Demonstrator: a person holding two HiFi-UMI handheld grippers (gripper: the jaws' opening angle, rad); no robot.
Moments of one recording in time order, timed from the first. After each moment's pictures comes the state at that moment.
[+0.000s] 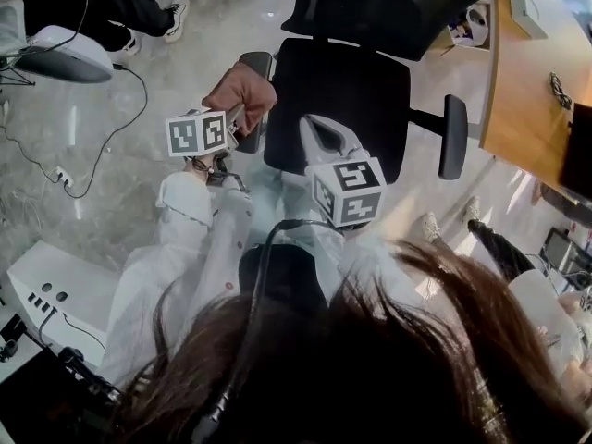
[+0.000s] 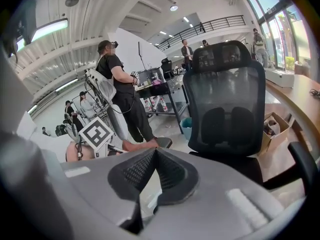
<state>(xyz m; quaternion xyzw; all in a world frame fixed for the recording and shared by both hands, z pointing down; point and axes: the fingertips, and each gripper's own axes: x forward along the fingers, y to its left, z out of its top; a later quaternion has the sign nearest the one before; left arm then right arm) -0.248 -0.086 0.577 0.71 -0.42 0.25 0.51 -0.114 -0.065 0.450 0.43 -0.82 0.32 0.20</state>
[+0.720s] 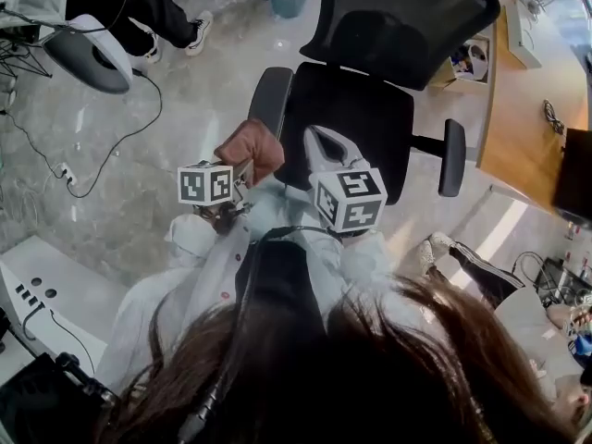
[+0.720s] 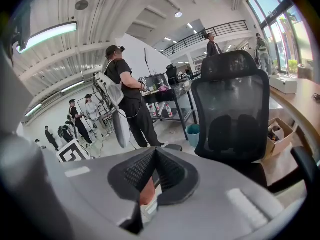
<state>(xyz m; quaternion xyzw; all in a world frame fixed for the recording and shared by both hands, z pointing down) -0.265 0.029 0.551 0.70 -0.40 0.24 0.54 -0.144 -0.052 0.414 0.42 -0.84 0.30 0.17</state>
